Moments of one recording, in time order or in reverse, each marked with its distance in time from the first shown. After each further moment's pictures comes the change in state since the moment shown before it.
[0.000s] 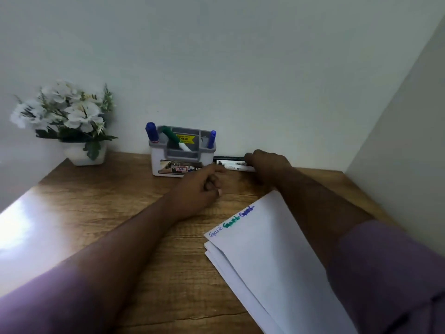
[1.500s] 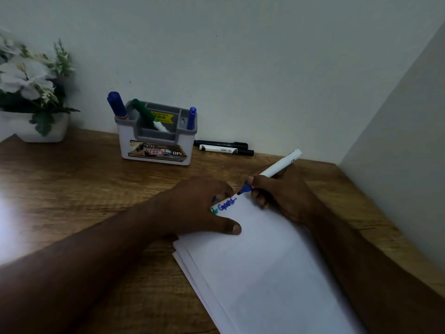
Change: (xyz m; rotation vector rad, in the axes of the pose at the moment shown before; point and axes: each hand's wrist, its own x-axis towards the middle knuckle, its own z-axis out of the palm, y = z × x) left_hand 0.000 0.041 0.035 0.402 -0.369 -0.064; right_hand -0.092 0.010 0.017 1.533 0.098 0.170
